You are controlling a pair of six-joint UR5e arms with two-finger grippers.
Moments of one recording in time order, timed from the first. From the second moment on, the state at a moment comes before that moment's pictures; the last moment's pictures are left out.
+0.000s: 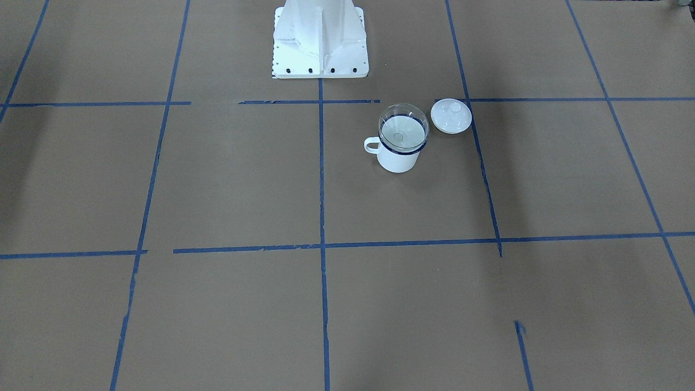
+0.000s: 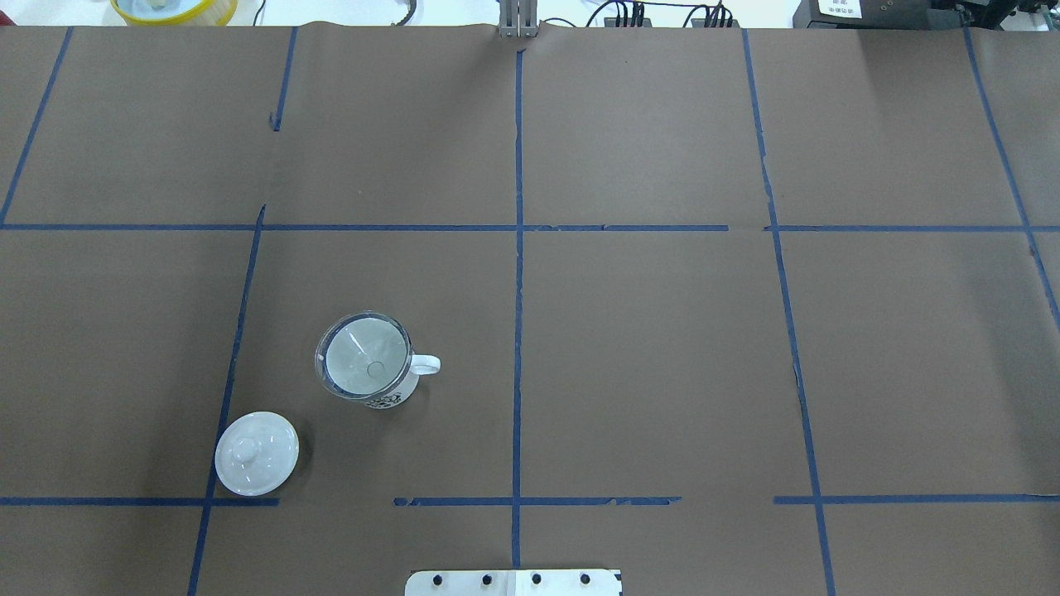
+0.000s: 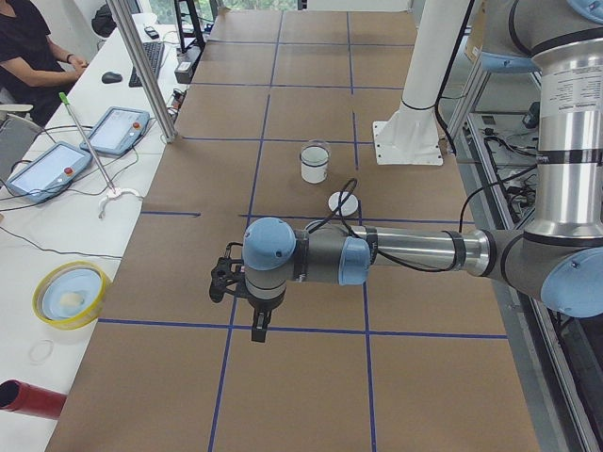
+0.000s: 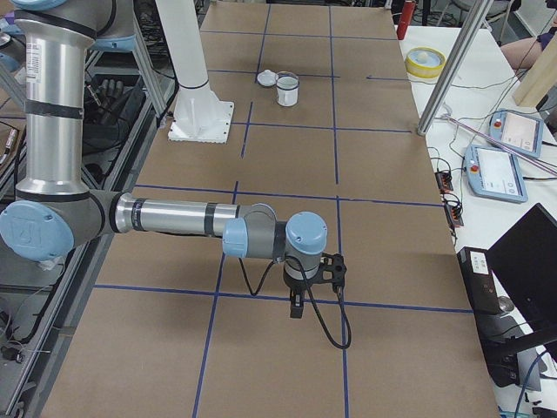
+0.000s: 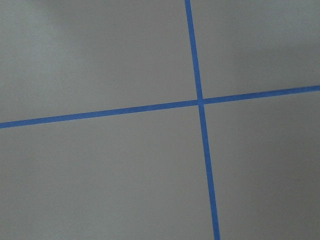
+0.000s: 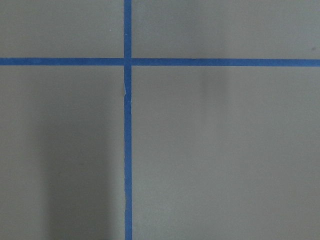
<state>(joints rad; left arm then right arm) -1.69 -1.49 -1.71 -1.59 -2.38 0.09 1.57 -1.68 1.66 -1.57 2.29 0.01</state>
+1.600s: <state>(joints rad) -1.66 -1.48 -1.72 -1.47 -2.39 0.11 1.57 -1.68 1.66 -1.57 2.29 0.01</state>
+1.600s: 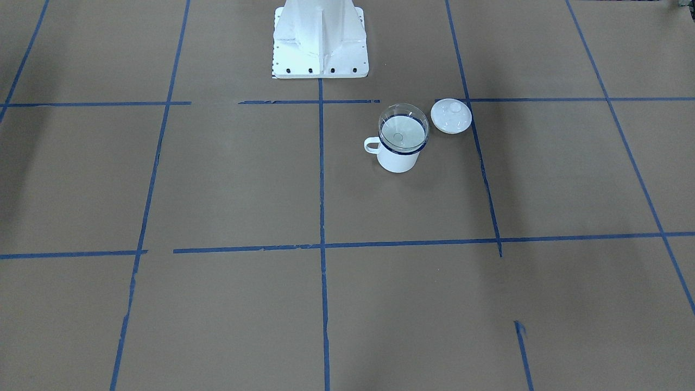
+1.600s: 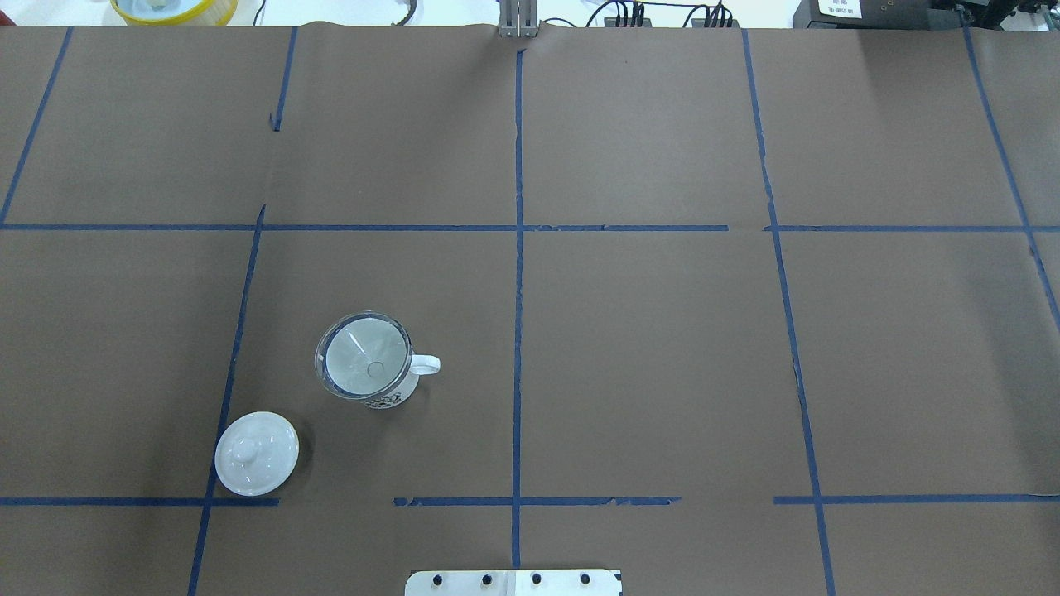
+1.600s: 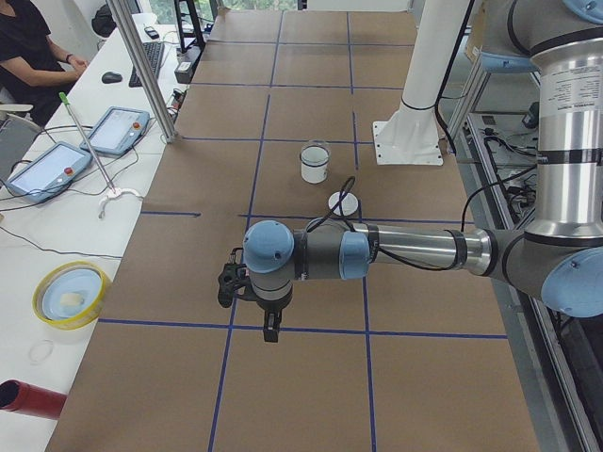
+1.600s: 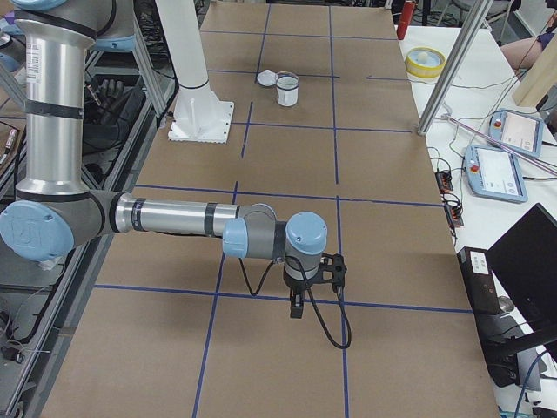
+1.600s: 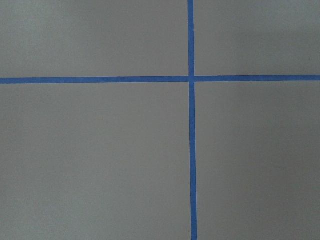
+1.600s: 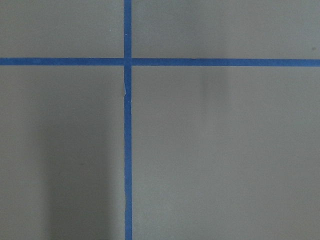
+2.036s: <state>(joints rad) -1.66 -1.49 -1.73 -1.47 -2.37 0.11 1.57 -1.68 1.66 -1.57 2.29 0.01</state>
